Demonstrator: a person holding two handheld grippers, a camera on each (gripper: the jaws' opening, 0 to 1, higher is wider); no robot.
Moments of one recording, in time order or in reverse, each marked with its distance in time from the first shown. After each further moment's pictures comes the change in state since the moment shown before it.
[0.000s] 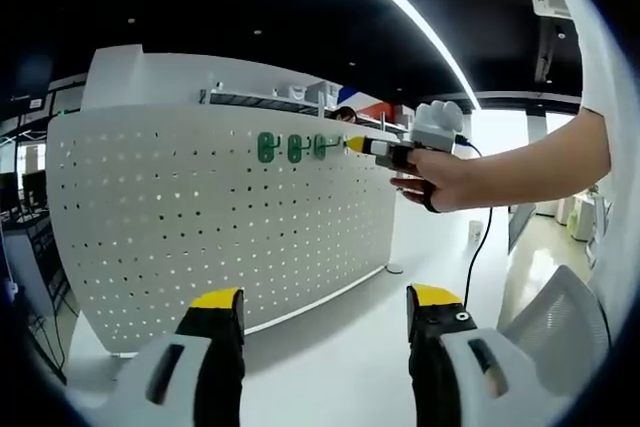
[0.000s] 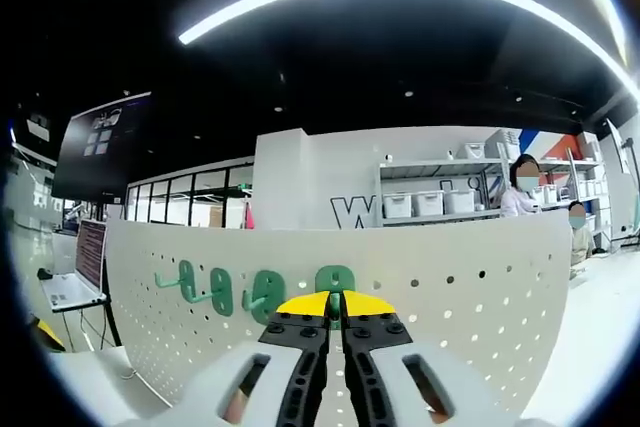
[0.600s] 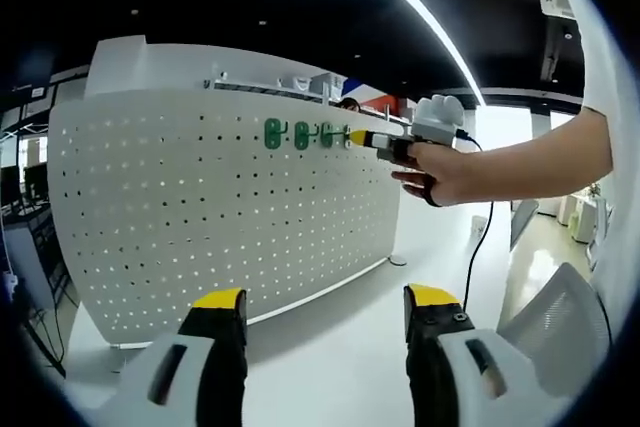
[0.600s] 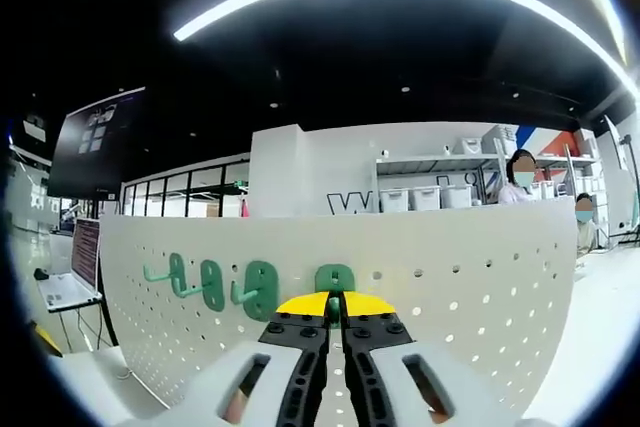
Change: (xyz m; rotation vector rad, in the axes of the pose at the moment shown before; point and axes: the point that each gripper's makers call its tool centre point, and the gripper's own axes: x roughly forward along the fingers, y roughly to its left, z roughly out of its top) left arm 0.002 0.007 -0.009 -0.020 0.034 0.008; right arm 0.007 0.000 -0.009 0.002 0.014 -0.020
